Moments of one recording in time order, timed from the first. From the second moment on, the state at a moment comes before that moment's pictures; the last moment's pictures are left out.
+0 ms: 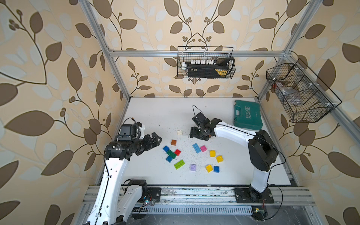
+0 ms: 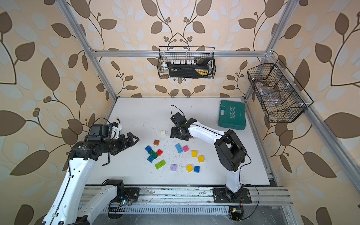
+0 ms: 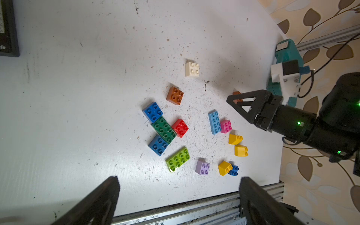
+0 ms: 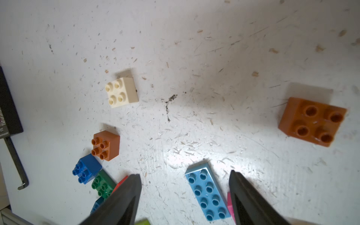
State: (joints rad) left arm -0.04 0.86 1.00 -1.11 0.40 -0.45; right arm 0.70 1.89 1.41 -0.64 0.01 0.81
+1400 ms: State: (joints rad) left arm -0.04 0.86 1.00 -1.11 0.40 -0.45; right arm 0.92 1.81 1.42 -0.72 0.01 0.81
